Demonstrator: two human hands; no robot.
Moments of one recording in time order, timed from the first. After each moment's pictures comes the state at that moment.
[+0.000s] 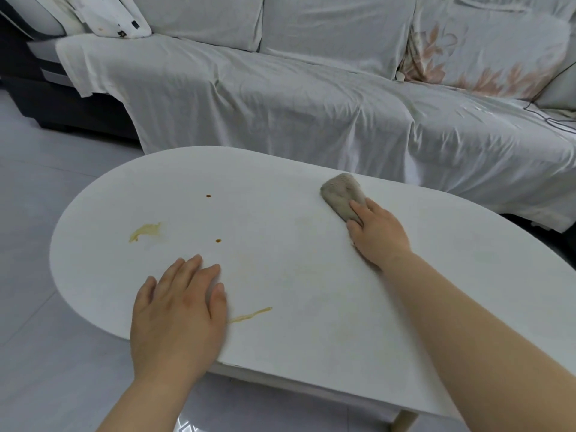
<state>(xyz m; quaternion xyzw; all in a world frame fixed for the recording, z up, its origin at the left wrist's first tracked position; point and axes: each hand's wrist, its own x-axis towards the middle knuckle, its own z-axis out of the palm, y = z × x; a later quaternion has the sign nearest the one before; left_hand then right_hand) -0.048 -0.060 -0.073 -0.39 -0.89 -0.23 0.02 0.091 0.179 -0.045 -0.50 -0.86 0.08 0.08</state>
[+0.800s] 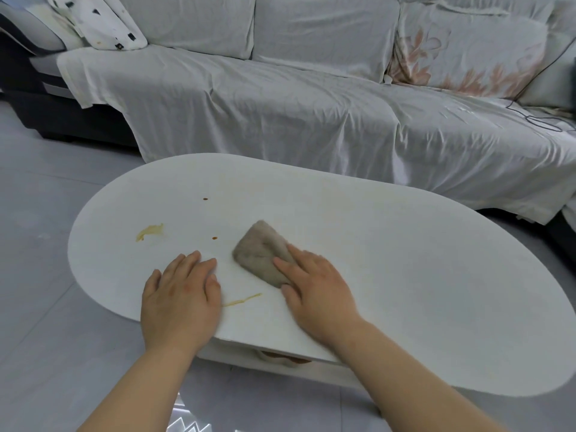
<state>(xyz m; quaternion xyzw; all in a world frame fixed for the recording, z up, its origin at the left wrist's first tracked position) -0.046 -0.062 -0.069 -0.39 -0.89 -0.25 0.00 0.100 0.051 -0.061 -0.32 -0.93 0.11 0.13</state>
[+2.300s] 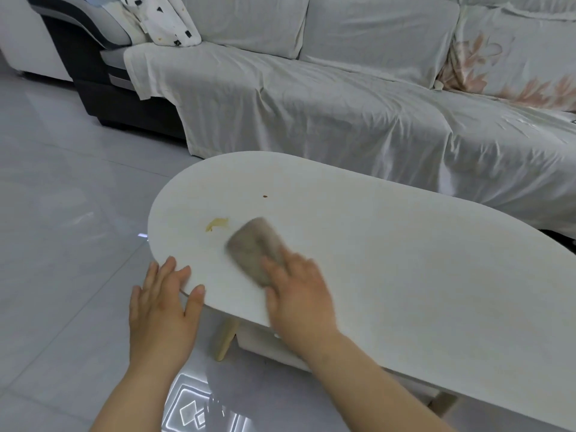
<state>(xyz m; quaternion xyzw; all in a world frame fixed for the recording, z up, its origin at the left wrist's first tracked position) -0.107 -0.136 -0.086 -0.29 -0.88 -0.38 -0.03 0.014 -0.021 -0.053 -0.31 -0.93 0.08 0.16</state>
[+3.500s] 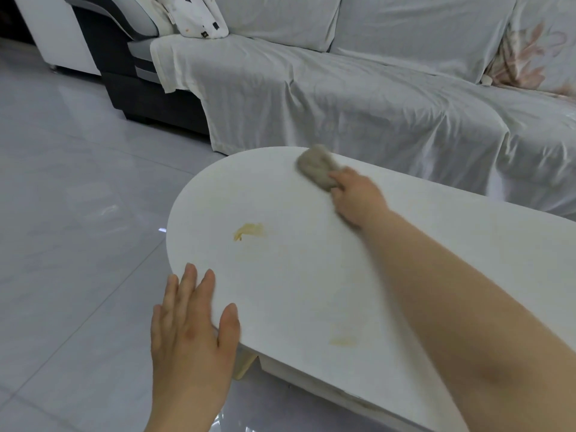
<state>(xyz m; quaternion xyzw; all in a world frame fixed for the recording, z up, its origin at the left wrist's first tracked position) -0.108 -0.123 -0.091 -0.25 -0.88 -0.41 -0.04 -0.090 0.156 -0.044 -0.36 -0.92 0.09 0.11</state>
